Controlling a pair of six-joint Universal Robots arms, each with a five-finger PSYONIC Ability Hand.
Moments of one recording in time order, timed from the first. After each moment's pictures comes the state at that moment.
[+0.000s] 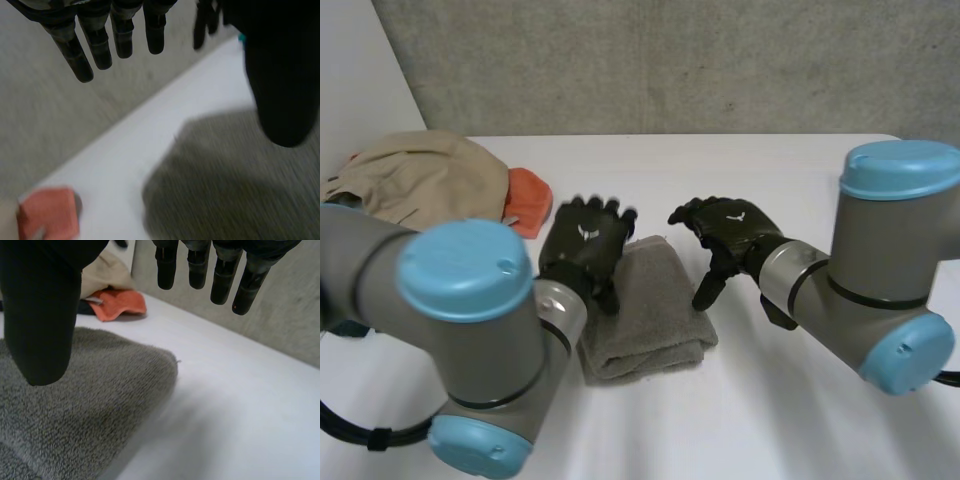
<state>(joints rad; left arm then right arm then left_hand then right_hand) 3.97 -2.02 -1.50 3.33 -1.79 3.41 2.09 -1.07 1.33 0.09 1.34 3.04 0.22 0.22 0.22 0.22 0.05 0.20 0.22 0.21 0.23 0.06</state>
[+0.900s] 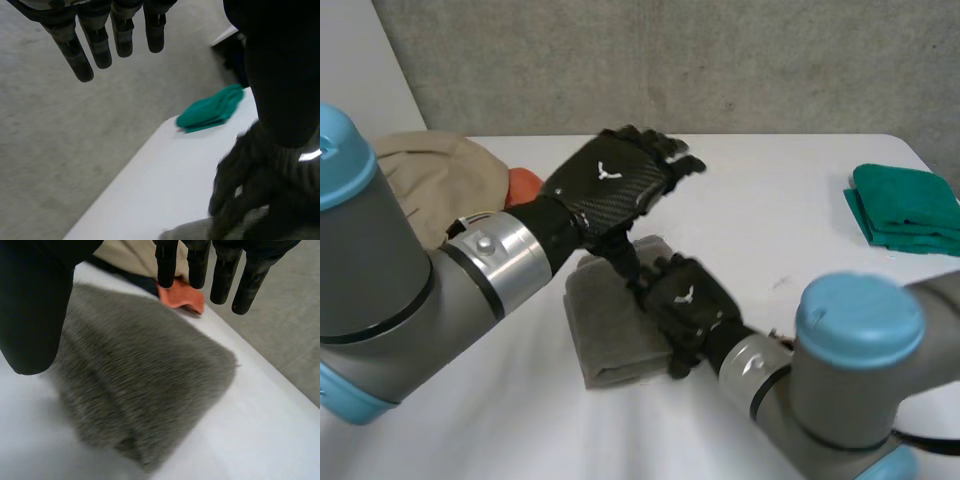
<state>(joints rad) 4.15 -1.77 -1.48 3.20 -1.12 3.47 2.25 -1.13 1.72 -0.30 1.37 2.72 0.21 0.21 0.21 0.21 0.05 0.18 0.22 0.21 0.23 0.06</state>
